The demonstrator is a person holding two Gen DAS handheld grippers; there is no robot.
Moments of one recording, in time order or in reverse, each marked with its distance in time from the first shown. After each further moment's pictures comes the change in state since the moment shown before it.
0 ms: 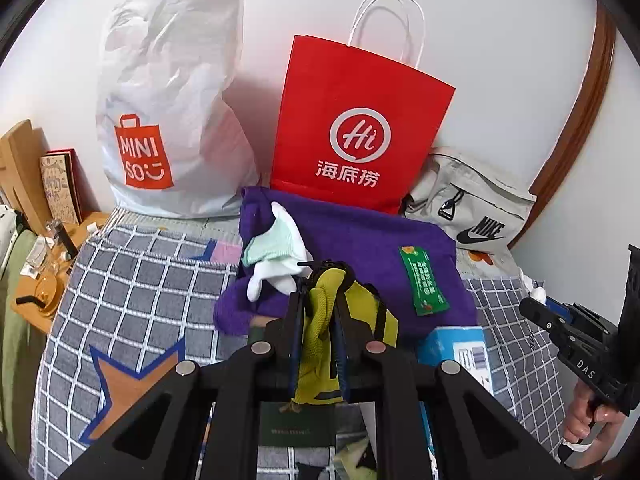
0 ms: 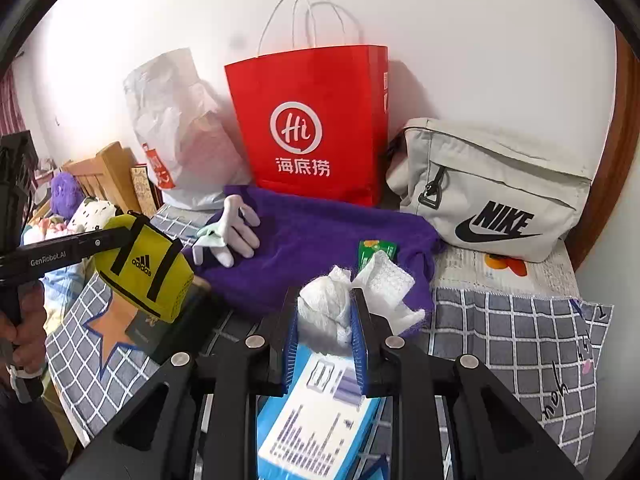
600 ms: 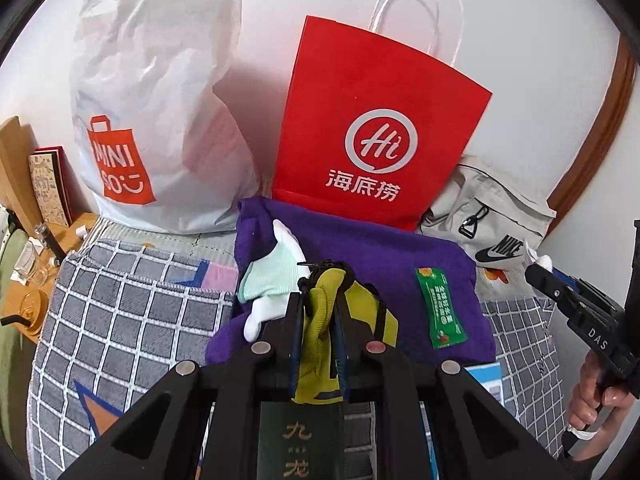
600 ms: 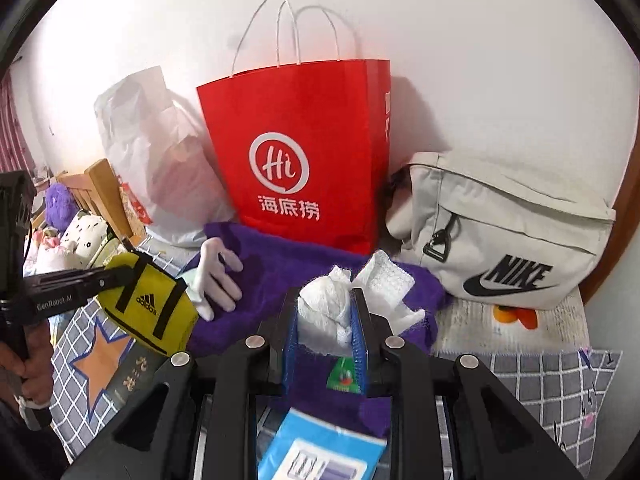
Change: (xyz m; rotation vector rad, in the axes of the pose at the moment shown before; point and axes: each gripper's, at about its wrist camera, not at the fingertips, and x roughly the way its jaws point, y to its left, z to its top) left arm 0.053 0.007 0.039 -0.028 0.037 0.000; right arm 0.051 -0.013 0.061 0.004 -0.029 0.003
